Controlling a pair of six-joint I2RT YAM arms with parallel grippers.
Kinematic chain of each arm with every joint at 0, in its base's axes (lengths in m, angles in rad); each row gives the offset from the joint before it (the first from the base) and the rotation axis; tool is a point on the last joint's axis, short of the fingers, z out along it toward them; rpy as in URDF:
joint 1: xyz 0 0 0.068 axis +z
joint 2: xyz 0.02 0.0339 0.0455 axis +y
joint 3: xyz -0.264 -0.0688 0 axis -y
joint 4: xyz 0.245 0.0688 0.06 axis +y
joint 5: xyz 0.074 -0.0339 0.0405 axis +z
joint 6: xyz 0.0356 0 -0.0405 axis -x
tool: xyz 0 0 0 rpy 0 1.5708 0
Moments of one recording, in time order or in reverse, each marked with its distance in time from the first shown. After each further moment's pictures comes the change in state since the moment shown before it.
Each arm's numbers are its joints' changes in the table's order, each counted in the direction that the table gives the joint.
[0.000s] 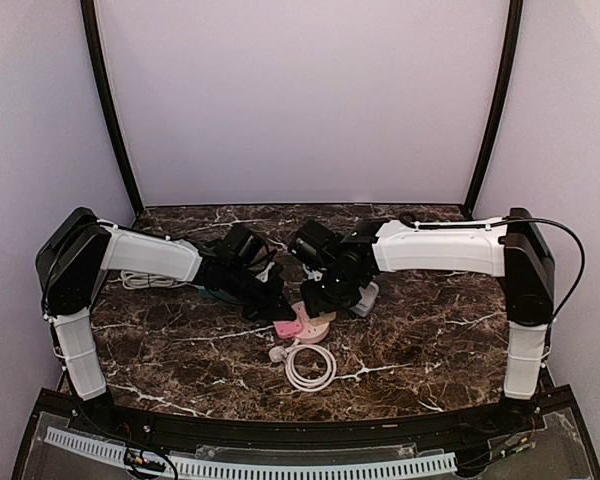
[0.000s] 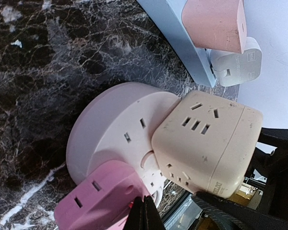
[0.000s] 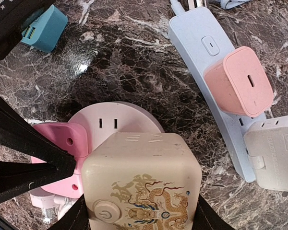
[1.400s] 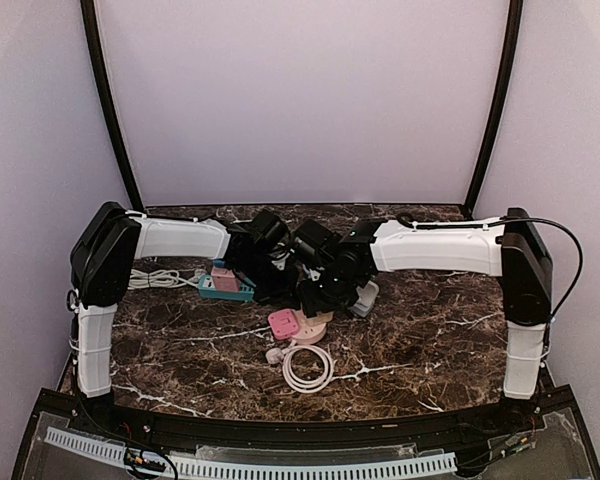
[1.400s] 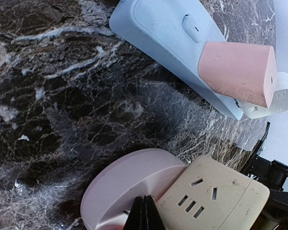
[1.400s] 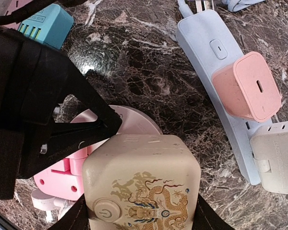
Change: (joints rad) left arm -0.012 0.219 0.375 0.359 0.135 -0.201; right arm -0.007 0.008 0.007 -0.023 0.009 -0.001
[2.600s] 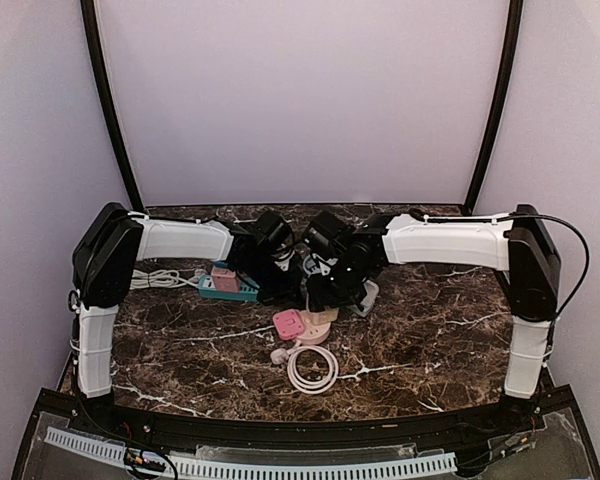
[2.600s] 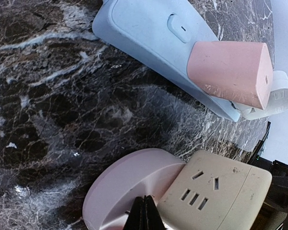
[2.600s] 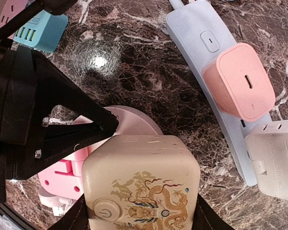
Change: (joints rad) left arm -0.016 0.008 0.005 -0.019 0.015 -0.001; right arm -0.062 -0.027 -0.033 -0.003 0.096 0.021
